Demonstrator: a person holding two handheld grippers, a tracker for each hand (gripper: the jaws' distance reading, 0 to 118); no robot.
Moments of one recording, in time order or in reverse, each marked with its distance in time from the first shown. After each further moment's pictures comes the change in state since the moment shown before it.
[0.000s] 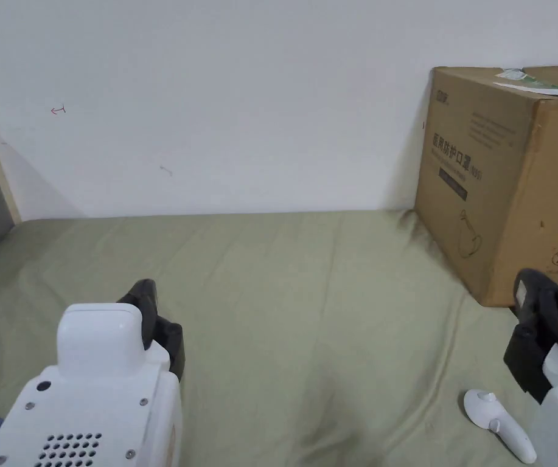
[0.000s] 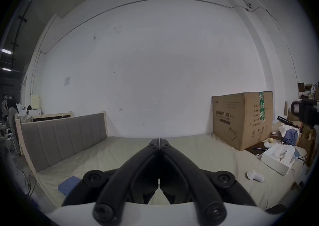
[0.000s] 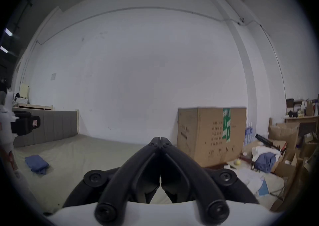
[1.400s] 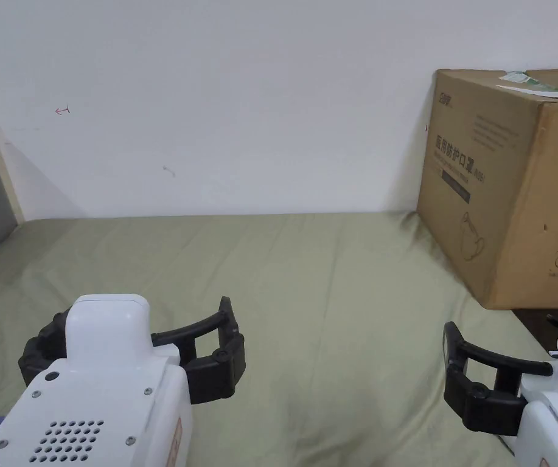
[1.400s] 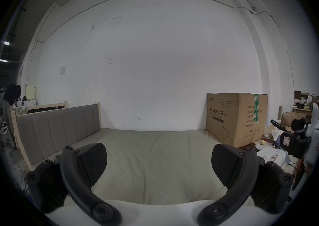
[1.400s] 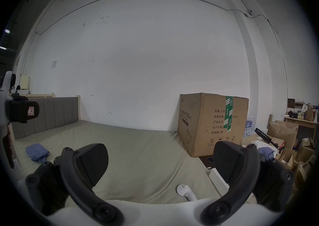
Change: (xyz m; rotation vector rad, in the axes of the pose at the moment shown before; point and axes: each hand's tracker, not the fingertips) left arm 0.000 0.015 0.000 -0.066 -0.044 0.058; right arm -0.013 -0.009 -0.003 -0.094 0.011 0.060
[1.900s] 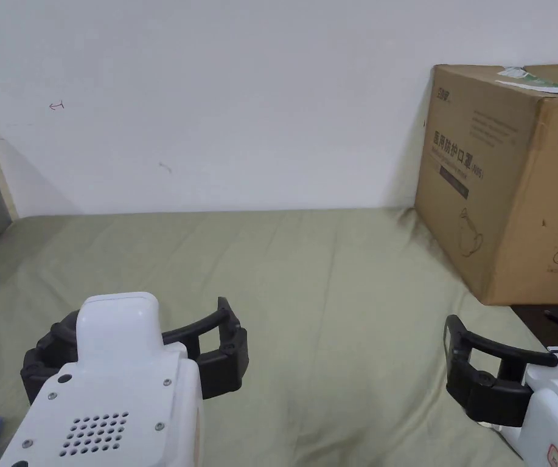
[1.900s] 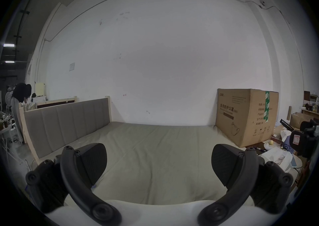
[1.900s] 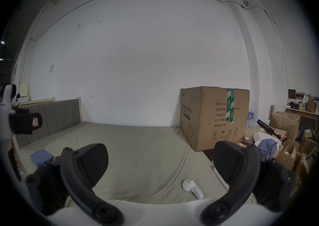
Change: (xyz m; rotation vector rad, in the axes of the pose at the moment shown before) left arm 0.011 -0.003 -0.007 -0.064 0.110 0.015; right arm -0.002 0.007 -0.004 -0.045 0.007 -0.066
